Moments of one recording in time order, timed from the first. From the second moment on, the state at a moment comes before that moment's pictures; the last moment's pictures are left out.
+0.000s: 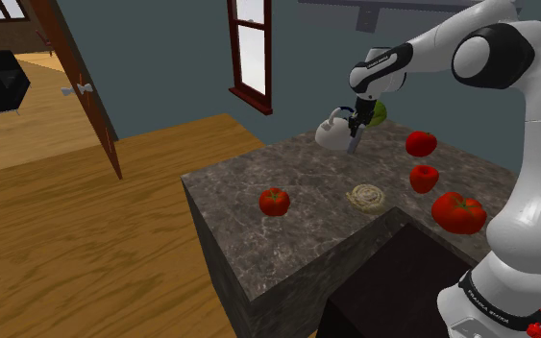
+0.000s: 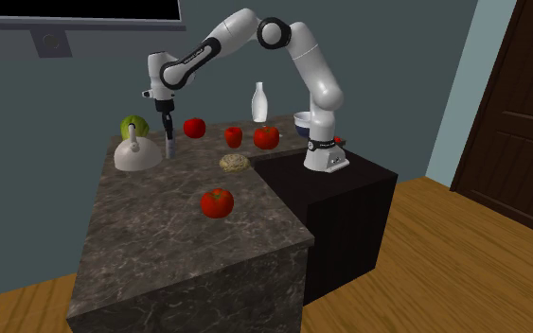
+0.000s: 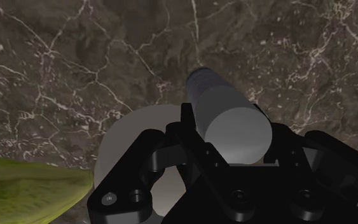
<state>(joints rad) -0.47 0.54 -0.02 -1.62 0.05 2.18 -0.47</state>
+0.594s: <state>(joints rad) -0.47 0.51 -0.02 -1.62 0.05 2.15 -0.47</state>
